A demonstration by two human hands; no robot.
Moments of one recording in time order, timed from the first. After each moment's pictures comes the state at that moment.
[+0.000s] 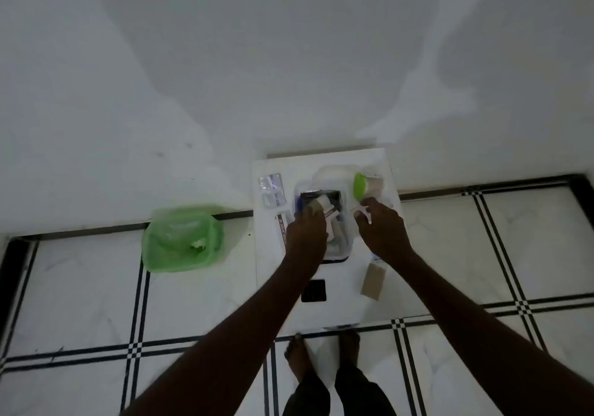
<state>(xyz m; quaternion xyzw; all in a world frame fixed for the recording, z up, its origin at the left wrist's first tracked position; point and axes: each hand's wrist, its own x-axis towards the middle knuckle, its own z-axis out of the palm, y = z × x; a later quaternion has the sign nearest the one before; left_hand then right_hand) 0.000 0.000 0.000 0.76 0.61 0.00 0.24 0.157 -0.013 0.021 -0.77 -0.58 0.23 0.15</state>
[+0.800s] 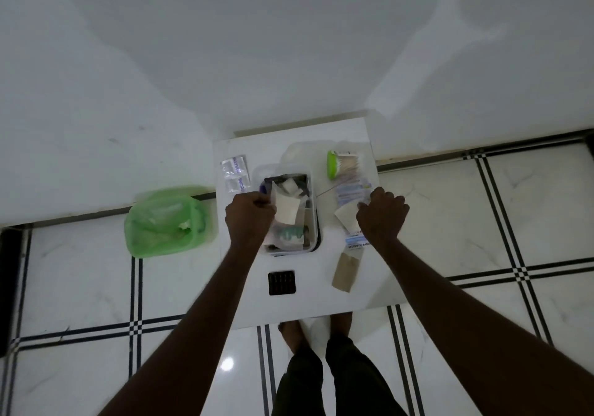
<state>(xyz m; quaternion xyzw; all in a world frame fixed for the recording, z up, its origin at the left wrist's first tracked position) 0.001 0.037 0.002 0.49 0.78 0.16 0.36 0.230 0.003 -0.073 -0.87 -0.46 0.16 0.02</state>
